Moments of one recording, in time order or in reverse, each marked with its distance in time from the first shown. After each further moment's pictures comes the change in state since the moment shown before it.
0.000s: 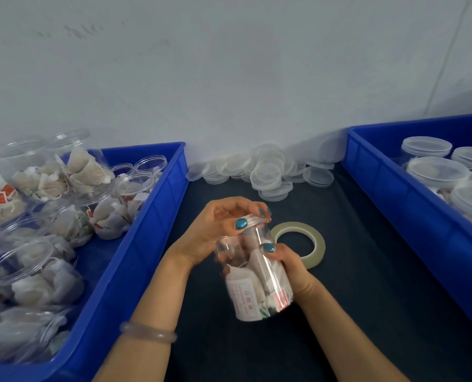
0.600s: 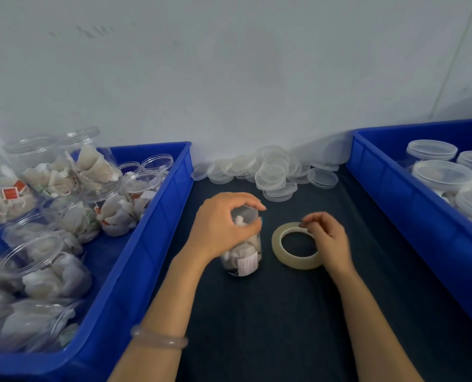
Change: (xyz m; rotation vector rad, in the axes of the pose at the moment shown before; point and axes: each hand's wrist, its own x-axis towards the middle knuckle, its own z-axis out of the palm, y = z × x) left_hand 0.001 -0.009 0.003 0.919 0.374 0.031; right_hand -0.022 -0.029 -0.049 -0.804 1.013 -0.192
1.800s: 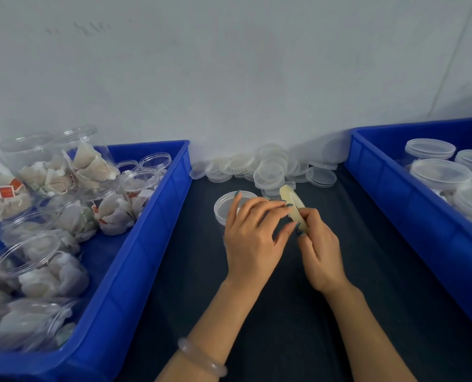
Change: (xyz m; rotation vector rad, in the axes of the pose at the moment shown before) left_hand -0.014 0.022 0.076 0.425 0.554 0.309; right_hand -0.022 0.000 0.004 -0.266 -0.096 -0.513
